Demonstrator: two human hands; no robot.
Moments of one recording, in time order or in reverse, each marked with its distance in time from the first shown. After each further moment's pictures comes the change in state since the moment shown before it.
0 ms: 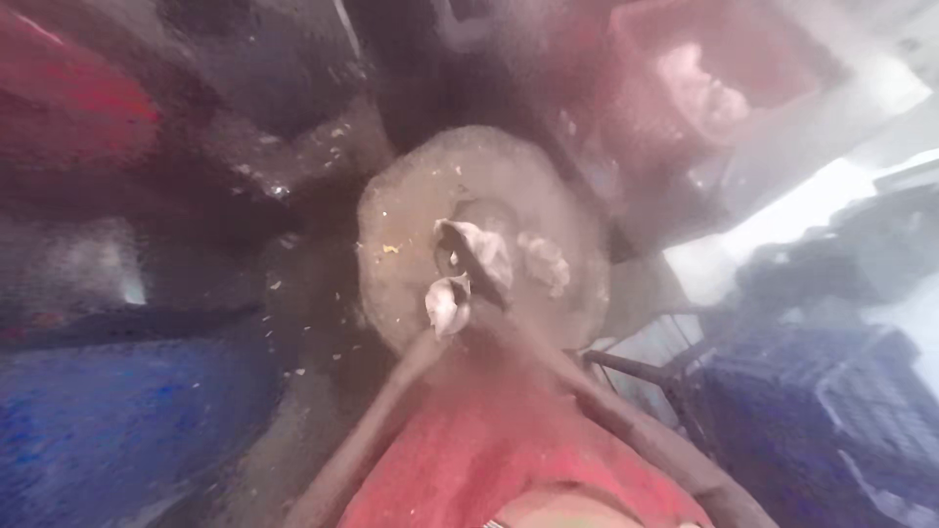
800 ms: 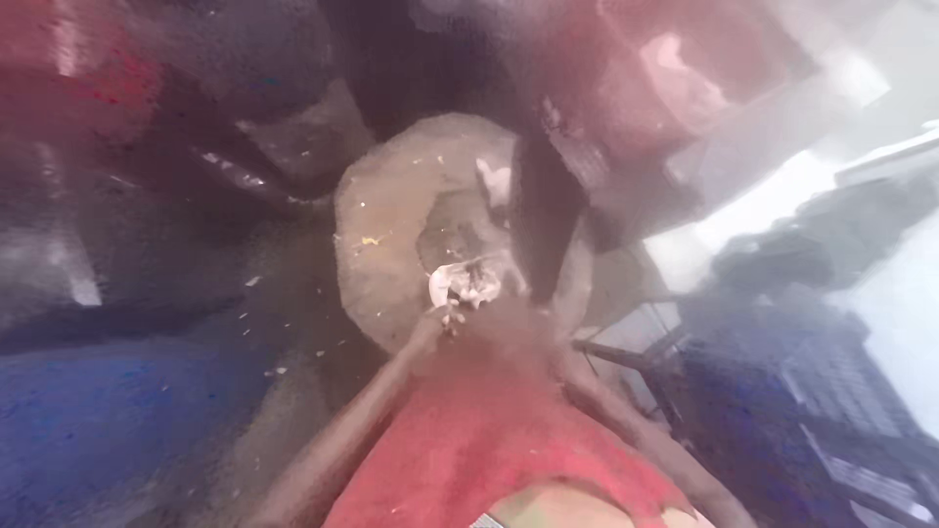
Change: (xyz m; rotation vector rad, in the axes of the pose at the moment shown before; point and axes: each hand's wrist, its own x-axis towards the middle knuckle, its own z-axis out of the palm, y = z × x) left_hand 0.018 0.043 0.035 -0.939 -0.005 -0.029; right_hand -0.052 -0.026 -0.022 0.105 0.485 -0.376
